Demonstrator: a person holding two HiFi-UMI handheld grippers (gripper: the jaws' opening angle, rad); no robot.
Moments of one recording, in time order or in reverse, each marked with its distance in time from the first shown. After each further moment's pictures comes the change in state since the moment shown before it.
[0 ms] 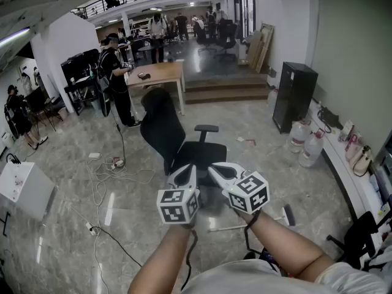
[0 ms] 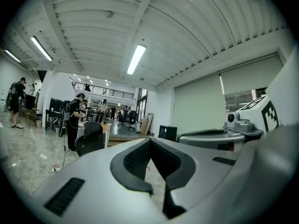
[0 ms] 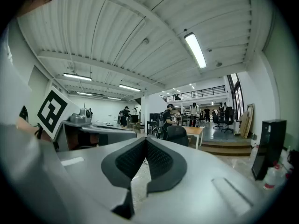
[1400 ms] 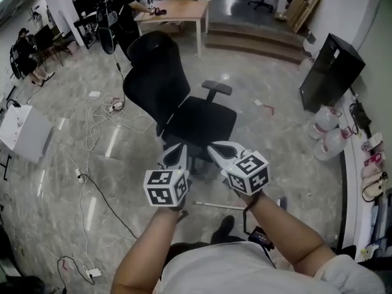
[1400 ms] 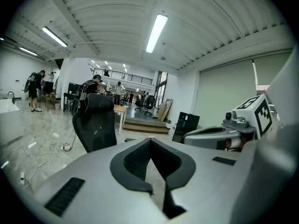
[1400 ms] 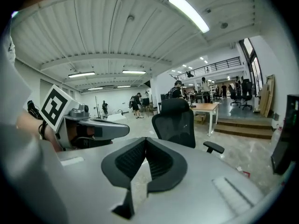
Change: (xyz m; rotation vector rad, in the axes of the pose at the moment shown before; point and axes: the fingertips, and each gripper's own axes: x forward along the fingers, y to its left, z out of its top) left arm 0.281 0.080 -0.130 -0.129 0.173 0.225; right arm 0.149 -0.266 -0.158 0.095 0.228 0.234
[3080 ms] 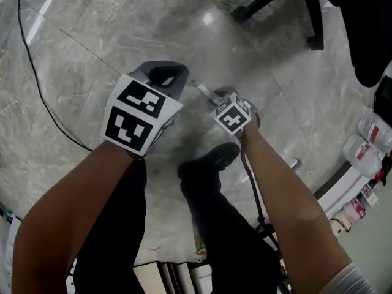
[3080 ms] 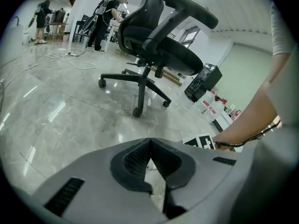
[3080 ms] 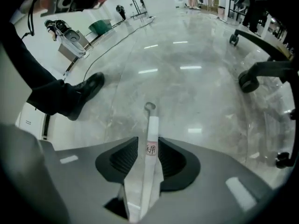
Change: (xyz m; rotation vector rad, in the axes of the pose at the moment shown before) left arm 0.205 0.336 -0.921 -0.285 0.552 -0.032; right arm 0.367 -0.030 -1.117 -0.385 1.223 0.525
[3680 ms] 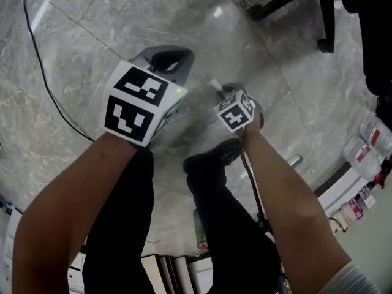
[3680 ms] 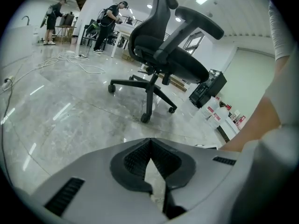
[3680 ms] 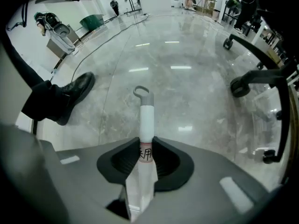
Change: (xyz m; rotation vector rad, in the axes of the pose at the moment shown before) left arm -0.018 0.046 0.007 -0.030 -0.083 0.037; right arm 0.014 -0.015 0.025 0.041 0.015 -0.165
